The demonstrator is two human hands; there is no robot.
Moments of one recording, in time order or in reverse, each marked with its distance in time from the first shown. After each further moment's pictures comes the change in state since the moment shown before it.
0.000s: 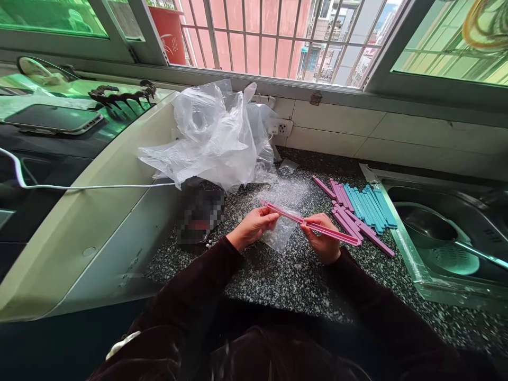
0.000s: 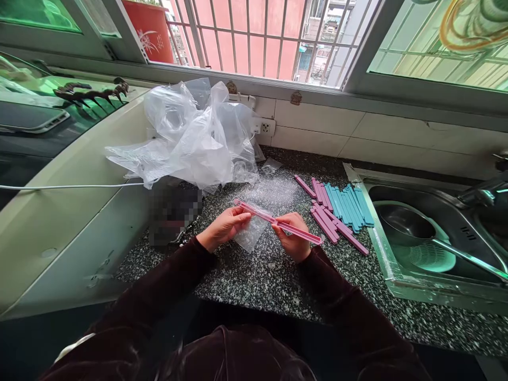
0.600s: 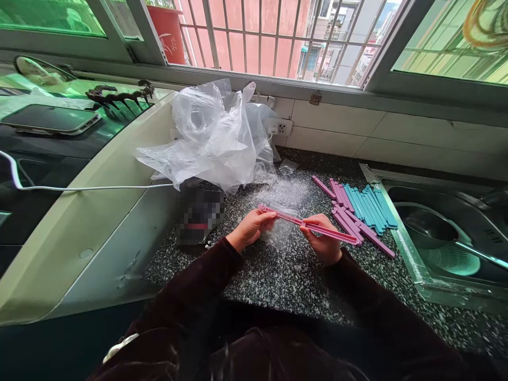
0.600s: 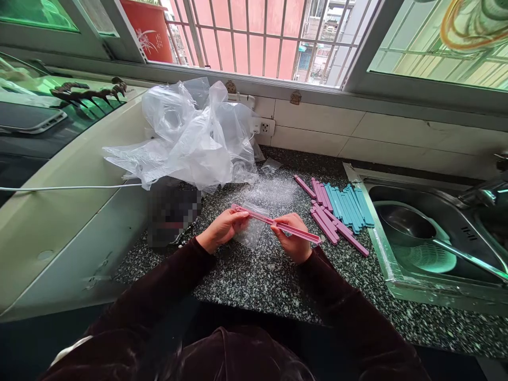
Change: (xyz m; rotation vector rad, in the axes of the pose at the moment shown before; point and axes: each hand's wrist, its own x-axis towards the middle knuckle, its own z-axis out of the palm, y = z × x) left_hand 0.004 -0.004 -0.003 -0.027 0.065 -0.004; right_hand 0.000 0.001 -0.002 0.013 -0.048 0.012
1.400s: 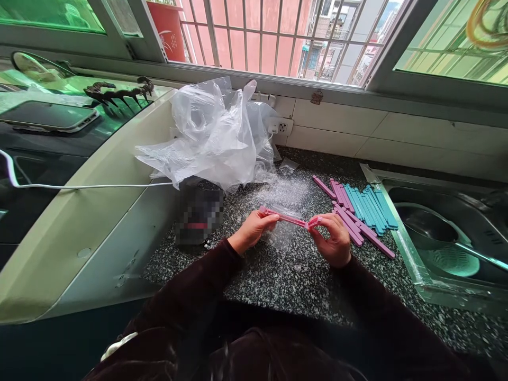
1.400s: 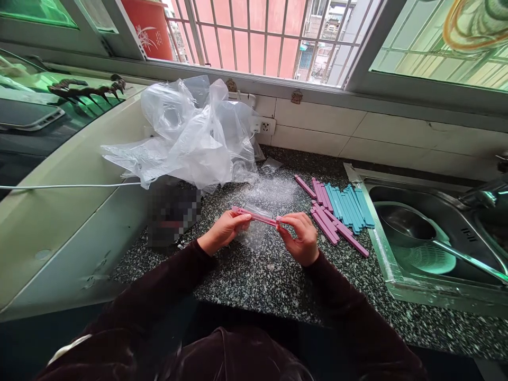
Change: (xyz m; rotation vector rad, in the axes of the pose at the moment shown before) left_hand -0.004 -0.006 0.002 0.151 -0.024 0.100; right_hand 0.004 -0.005 -0.016 -0.099 0.029 -0.172
